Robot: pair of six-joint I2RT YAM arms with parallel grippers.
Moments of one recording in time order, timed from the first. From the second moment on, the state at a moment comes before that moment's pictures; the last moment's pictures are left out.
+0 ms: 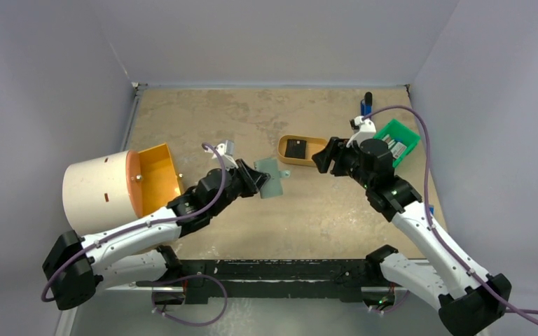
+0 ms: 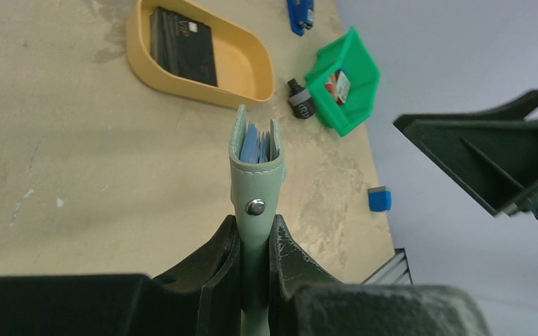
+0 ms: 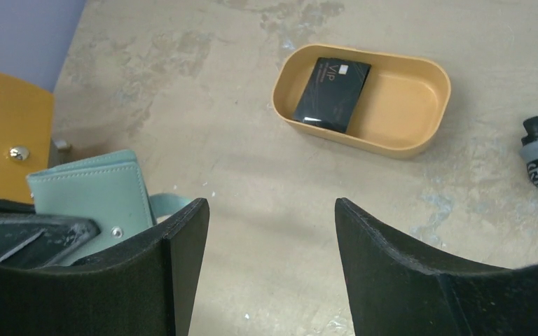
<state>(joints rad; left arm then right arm) -0.92 1.01 0.63 0.13 -0.30 -0.93 0.47 0.92 0.85 -0.31 0.01 0.45</state>
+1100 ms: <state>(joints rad) -0.67 0.98 0.54 0.50 0.31 -0.99 0.46 0.77 0.72 -0.07 -0.44 0.56</state>
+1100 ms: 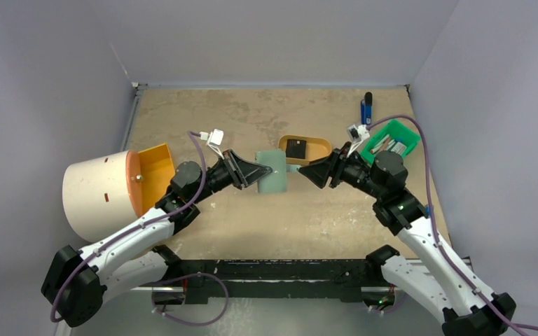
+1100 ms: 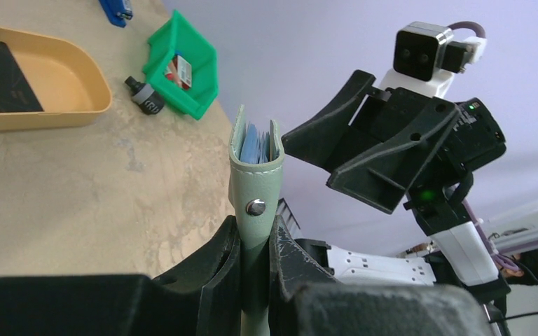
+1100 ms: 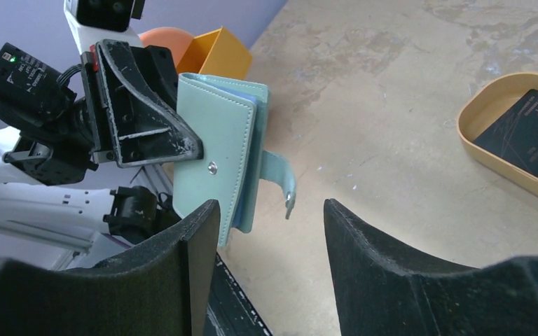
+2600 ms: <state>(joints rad) -0.65 0.96 0.53 0.59 0.43 -0.99 0.46 0.79 0.81 -0.20 -0.54 0.52</state>
